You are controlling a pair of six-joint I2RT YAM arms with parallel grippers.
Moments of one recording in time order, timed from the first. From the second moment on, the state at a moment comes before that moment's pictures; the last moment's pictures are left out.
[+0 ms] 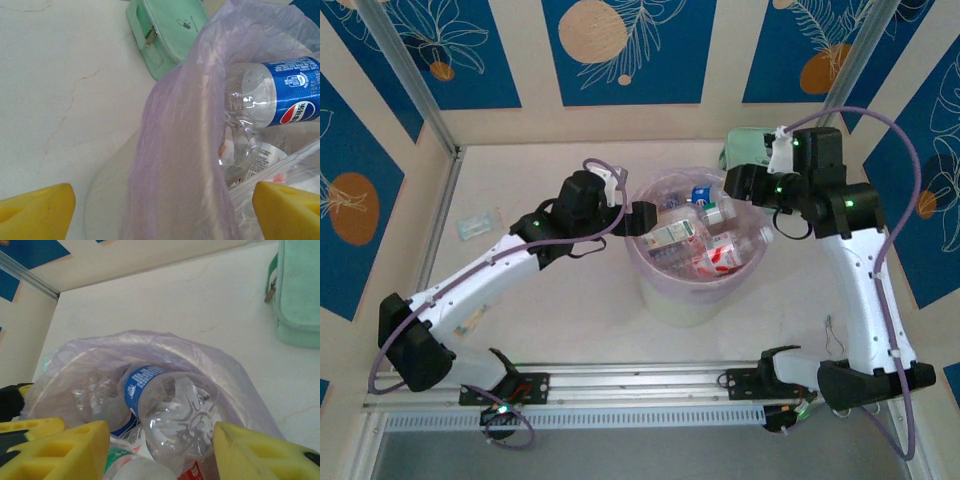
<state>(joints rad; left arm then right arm) -0.76 1.38 1.26 -0.41 0.11 -0.57 0.17 1.22 1.69 -1.15 -0.27 0.33</state>
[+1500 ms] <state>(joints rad) -0.76 1.36 1.27 -0.46 0.05 -0.57 0.31 1.23 1.69 -1.17 -0.17 0.30</state>
